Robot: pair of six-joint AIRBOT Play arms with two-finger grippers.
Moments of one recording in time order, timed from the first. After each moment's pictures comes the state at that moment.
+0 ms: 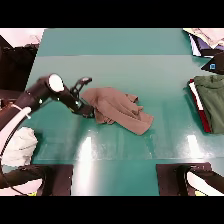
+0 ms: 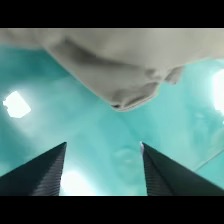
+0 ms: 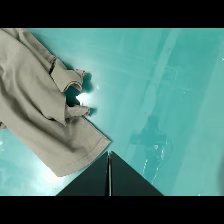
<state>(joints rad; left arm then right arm) -0.37 -1.36 1.06 1.08 -1.17 -1.38 -0.05 -1.09 1.75 -1.27 1.69 1.49</state>
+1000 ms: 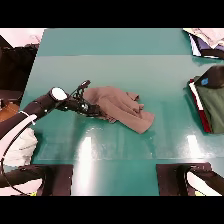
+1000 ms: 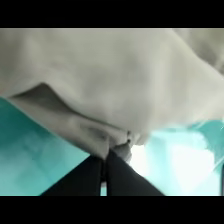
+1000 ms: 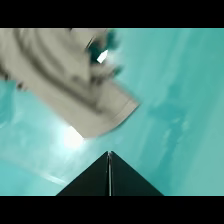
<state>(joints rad) -0.36 -1.37 0.95 0.75 -0.92 -1.27 -0.05 -1.02 1.56 -1.19 1.75 1.49</state>
